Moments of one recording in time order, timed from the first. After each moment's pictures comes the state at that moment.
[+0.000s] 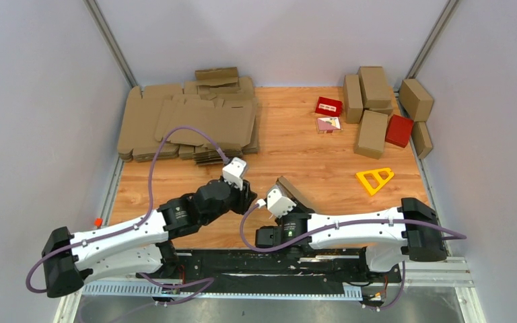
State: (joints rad) left arm -1.10 0.94 0.62 -0.13 -0.34 -0.41; right arm 1.51 1.50 1.12 -1.32 0.93 0.78
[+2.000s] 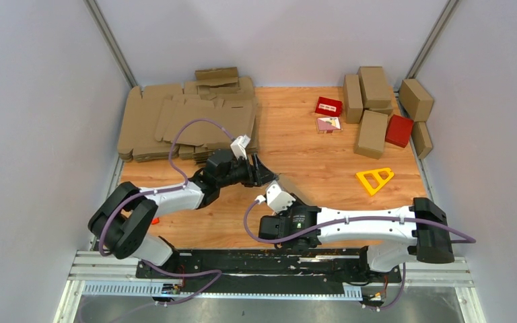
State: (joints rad) left arm -0.67 1.46 0.61 0.52 0.36 -0.78; right arm 1.45 1.43 1.08 -1.17 0.86 0.58
